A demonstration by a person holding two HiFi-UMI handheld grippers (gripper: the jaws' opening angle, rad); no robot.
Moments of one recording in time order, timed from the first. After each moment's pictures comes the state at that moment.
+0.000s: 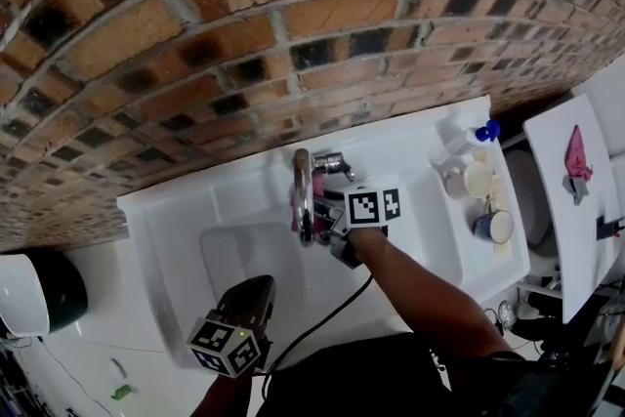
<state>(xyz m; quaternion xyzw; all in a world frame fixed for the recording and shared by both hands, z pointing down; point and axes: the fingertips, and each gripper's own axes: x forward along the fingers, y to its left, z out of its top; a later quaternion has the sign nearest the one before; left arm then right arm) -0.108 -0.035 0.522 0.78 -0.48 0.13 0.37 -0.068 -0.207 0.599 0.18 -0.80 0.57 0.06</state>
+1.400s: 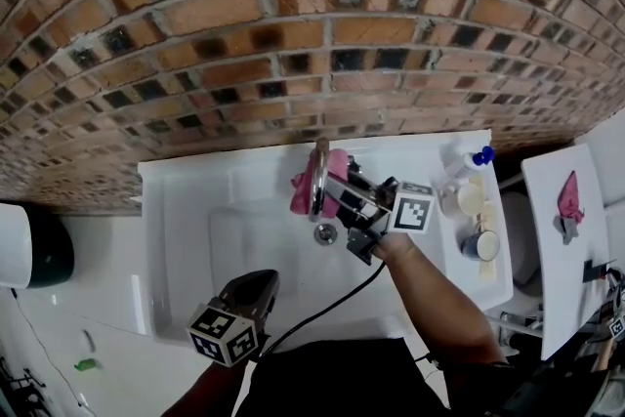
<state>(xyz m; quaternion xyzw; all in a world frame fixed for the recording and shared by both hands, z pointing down) -0.087 -0.002 0.491 0.78 -0.51 0.10 0.34 -0.048 -0.193 0.403 0.00 -0.88 0.44 -0.16</state>
